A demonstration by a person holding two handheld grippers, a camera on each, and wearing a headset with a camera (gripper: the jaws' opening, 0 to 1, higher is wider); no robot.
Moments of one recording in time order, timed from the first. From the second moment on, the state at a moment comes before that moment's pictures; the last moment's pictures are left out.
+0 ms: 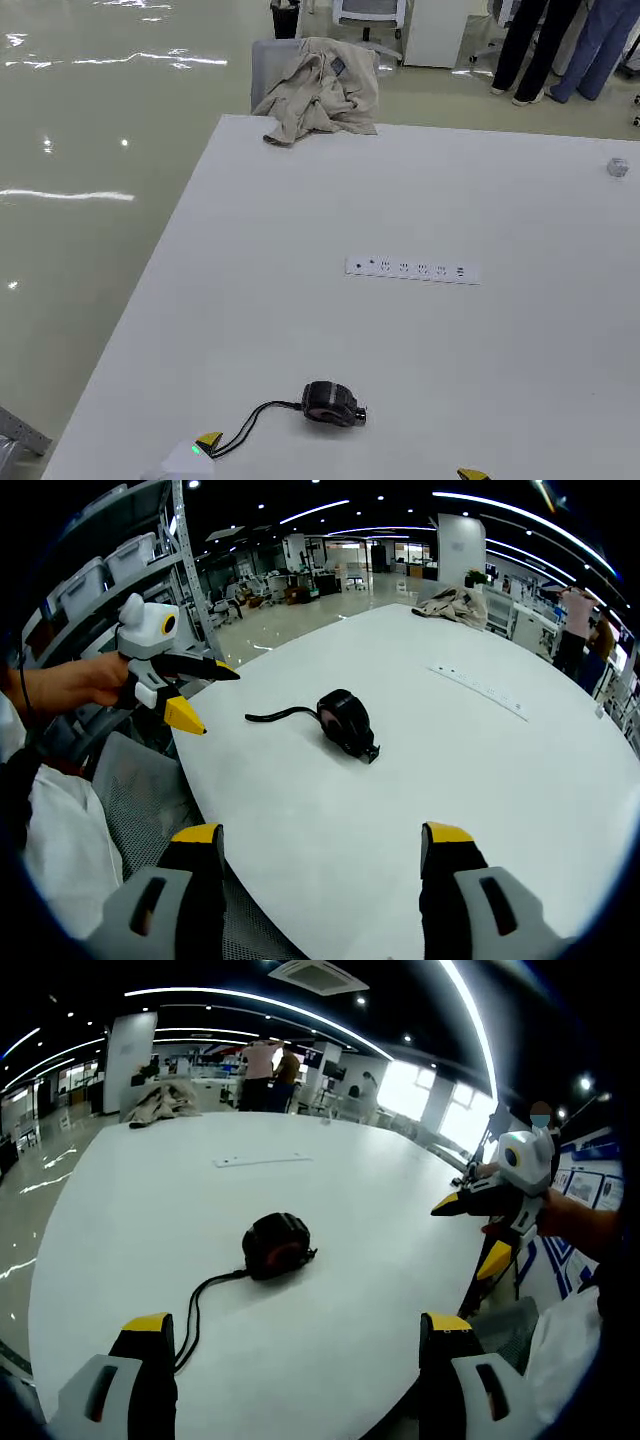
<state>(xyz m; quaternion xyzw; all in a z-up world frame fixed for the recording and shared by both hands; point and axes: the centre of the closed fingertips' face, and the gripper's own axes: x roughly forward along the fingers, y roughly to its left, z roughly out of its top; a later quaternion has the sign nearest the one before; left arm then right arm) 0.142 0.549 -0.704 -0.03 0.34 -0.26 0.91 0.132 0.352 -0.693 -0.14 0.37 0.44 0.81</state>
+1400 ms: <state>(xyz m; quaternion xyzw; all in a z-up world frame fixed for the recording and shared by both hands) 0.210 0.518 -0.725 0.10 0.31 -0.39 0.86 0.179 0.381 -0.734 -0.24 0.32 0.54 0.74</state>
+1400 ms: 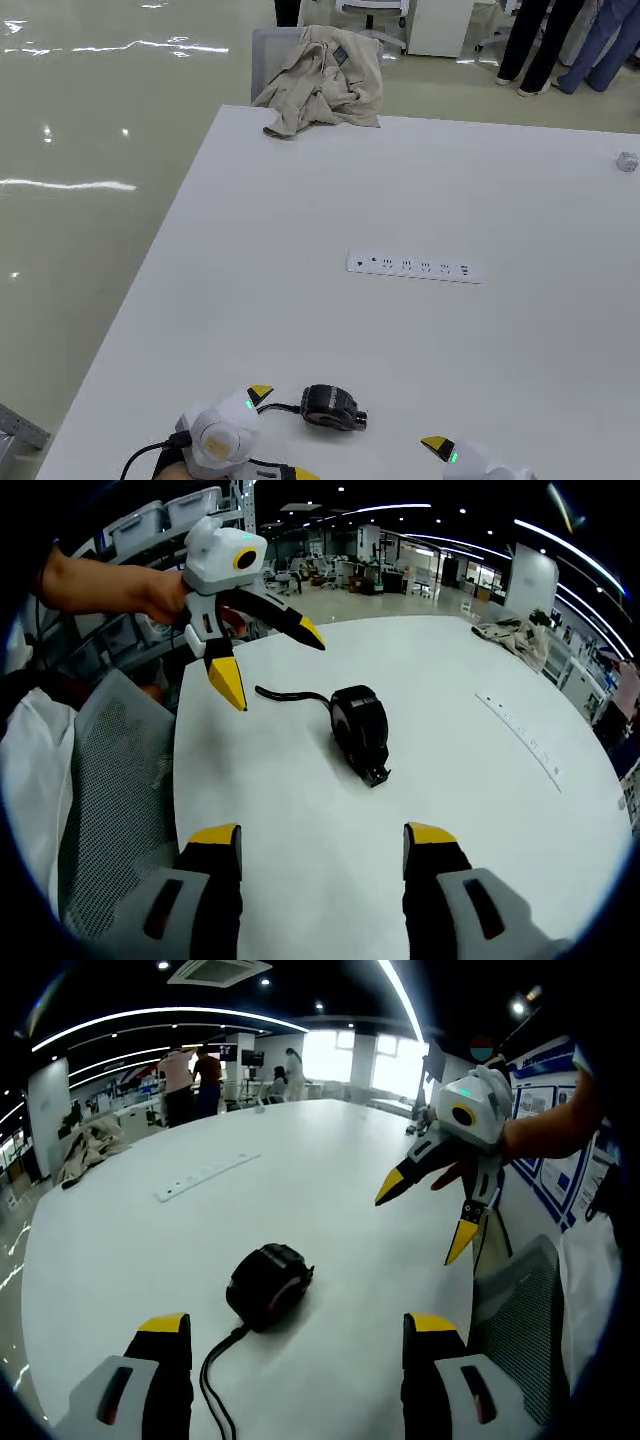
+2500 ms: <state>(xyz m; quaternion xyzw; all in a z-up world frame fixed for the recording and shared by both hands) 0.249 0.491 -0.750 0.18 0.31 -0.46 0.81 0.228 0.410 -0.766 -0.30 0.29 0.59 0.69</state>
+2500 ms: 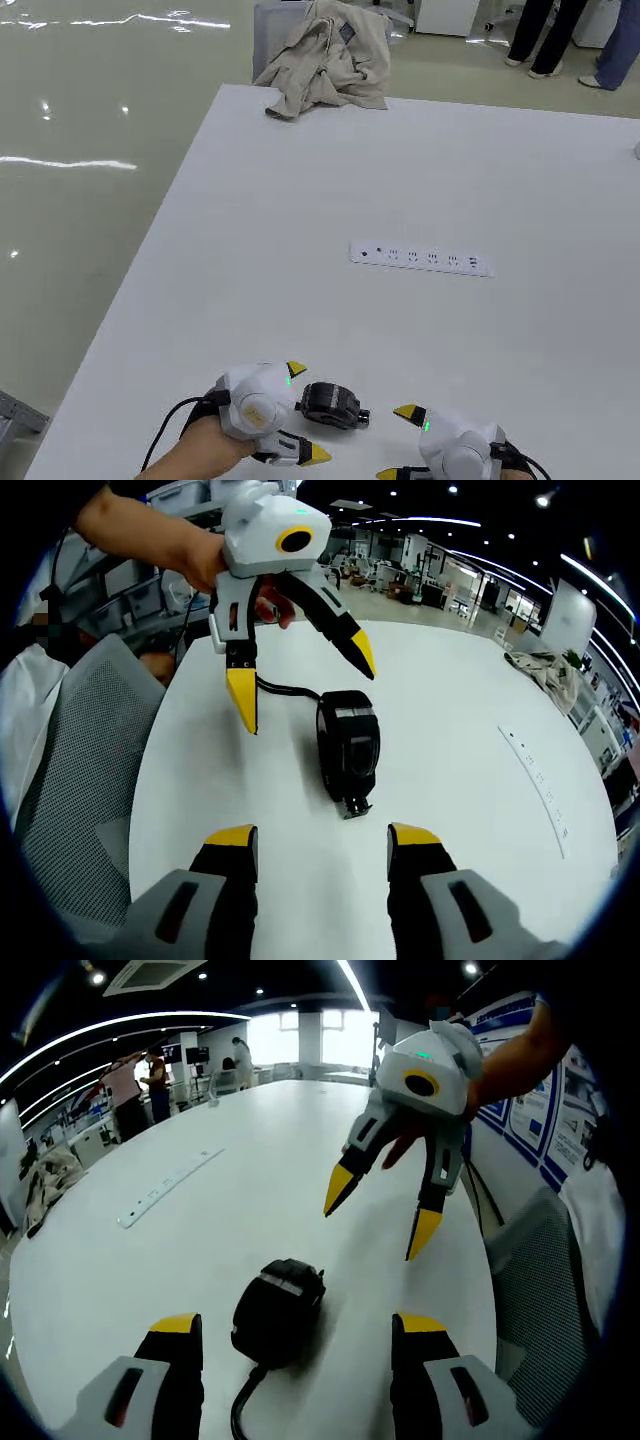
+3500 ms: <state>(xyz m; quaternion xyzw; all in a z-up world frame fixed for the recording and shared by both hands) 0.268 0.479 -0.776 0.23 0.32 -0.51 0.76 0.260 0.432 -0.802 -0.34 0.28 0.62 0.65</state>
